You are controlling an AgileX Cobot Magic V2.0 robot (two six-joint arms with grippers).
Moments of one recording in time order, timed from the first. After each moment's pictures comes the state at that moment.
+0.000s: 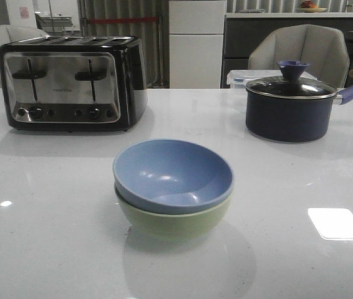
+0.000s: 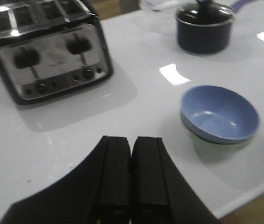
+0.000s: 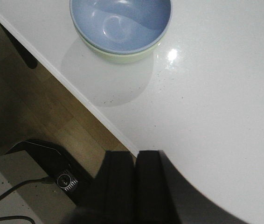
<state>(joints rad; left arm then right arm) -0.27 0.27 -0.54 -0.19 0.67 0.30 0.58 0.70 -0.67 0.10 0.85 -0.15</state>
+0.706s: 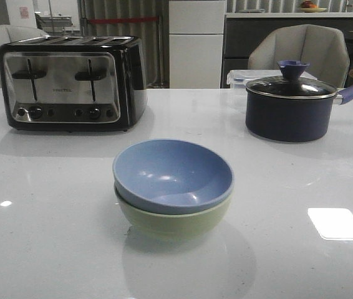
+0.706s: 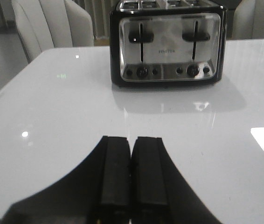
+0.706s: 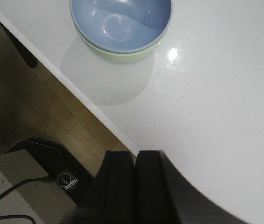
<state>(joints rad) -0.03 0.00 0.00 -0.04 0.17 0.10 0.58 0.70 -0.67 0.10 0.86 -0.15</state>
